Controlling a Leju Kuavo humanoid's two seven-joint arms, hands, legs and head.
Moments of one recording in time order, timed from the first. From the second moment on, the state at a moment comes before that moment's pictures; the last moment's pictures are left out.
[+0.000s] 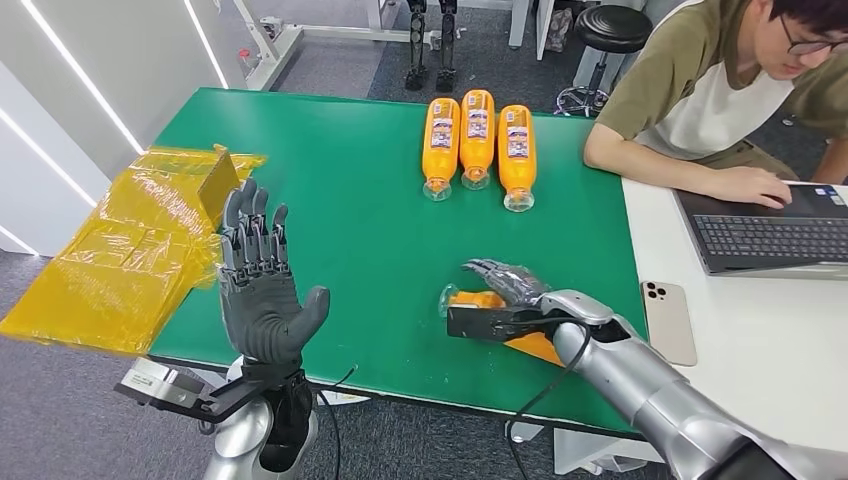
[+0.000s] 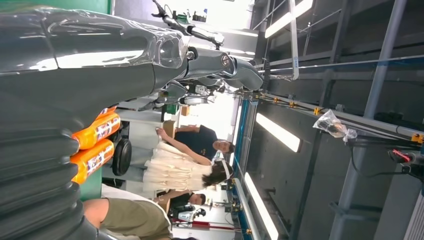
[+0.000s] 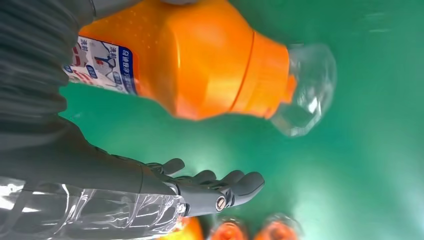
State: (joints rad) left arm -0.06 -0.23 -0.29 -1.55 0.02 0.08 -0.70; right arm -0.80 -0.17 0.80 -0.77 0.63 0.19 -0.32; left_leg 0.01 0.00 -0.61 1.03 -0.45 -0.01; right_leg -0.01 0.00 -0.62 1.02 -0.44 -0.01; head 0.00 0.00
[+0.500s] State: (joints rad) left arm -0.06 -0.23 -0.27 -1.55 0.02 0.06 -0.70; right arm -0.86 -0.33 0.95 -0.86 0.72 0.32 -0.13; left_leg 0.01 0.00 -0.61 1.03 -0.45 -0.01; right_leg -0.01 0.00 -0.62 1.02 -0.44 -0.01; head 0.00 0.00
